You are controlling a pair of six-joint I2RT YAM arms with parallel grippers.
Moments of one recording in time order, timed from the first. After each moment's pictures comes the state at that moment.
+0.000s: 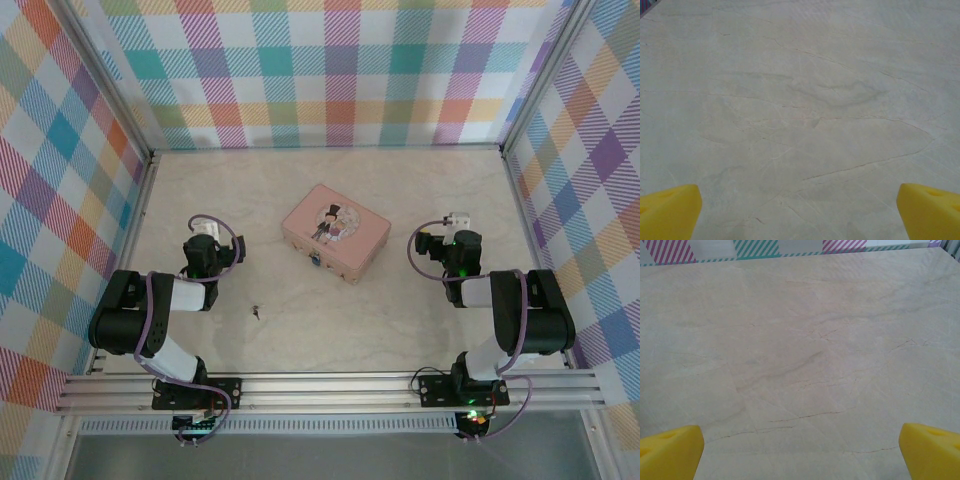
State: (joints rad) left arm -0.09 1.57 0.40 0.71 -0.17 -0.11; right arm 0.03 1.55 0.38 0.77 0.02 0.05
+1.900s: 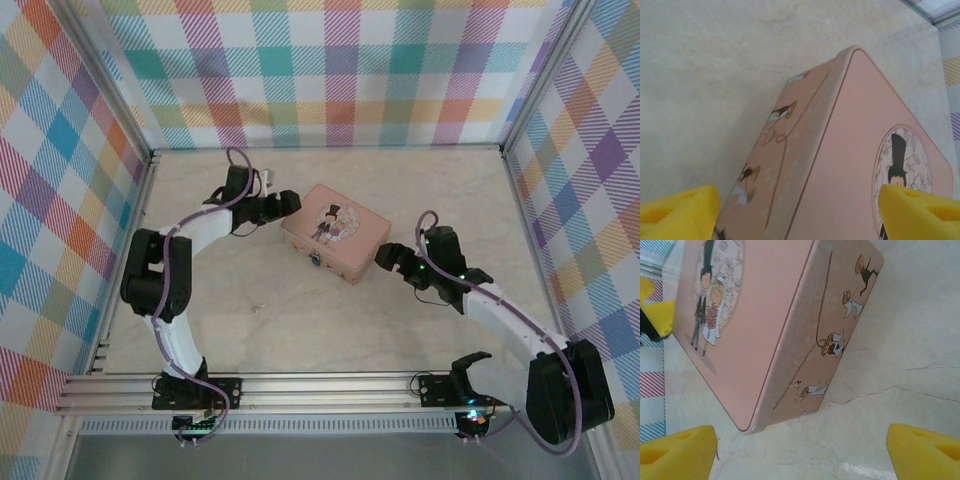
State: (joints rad) left arm -0.26 1.87 1.27 -0.17 0.47 -0.51; right arm 0.36 1.12 0.57 -0.20 -0.32 0.80
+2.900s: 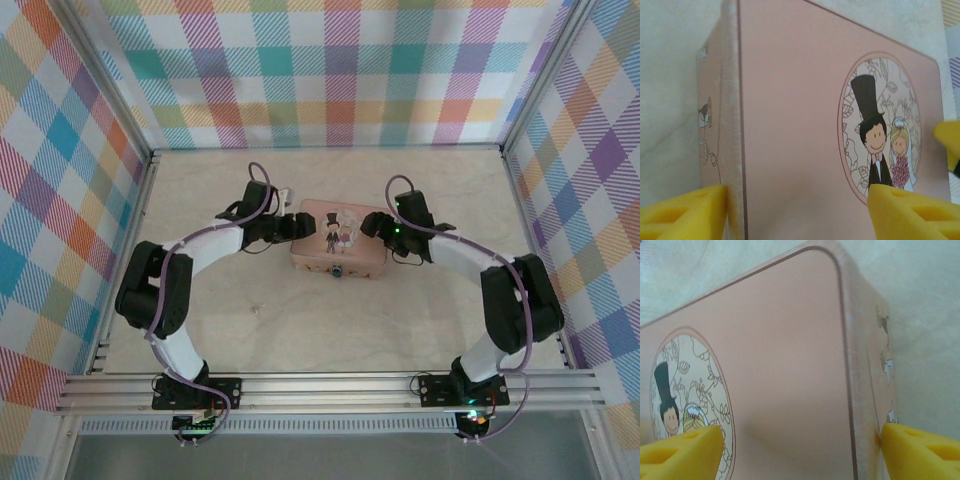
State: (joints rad) left arm -0.39 1.73 1.10 -0.19 0.44 -0.51; right arm 0.38 1.61 0.95 -0.18 -0.19 0.80
